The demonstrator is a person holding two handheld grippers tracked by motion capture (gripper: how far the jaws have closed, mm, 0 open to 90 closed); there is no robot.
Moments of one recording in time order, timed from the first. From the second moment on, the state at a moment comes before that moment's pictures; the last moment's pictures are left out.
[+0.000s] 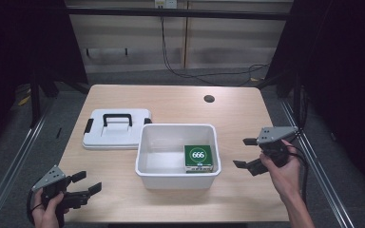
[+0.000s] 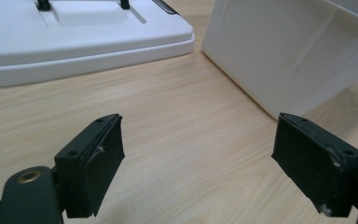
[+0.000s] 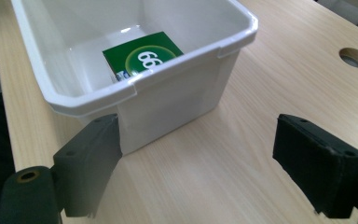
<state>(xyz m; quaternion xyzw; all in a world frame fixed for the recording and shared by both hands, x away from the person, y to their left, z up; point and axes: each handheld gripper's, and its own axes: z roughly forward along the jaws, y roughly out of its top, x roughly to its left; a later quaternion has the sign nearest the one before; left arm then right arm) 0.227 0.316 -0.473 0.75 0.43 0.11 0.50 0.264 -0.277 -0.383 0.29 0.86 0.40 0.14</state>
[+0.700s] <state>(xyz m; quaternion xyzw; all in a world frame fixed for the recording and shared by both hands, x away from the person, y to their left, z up) 0.226 0.315 -0.473 0.75 0.43 0.12 0.49 0.231 -0.324 -0.435 0.38 0.80 0.43 0.16</state>
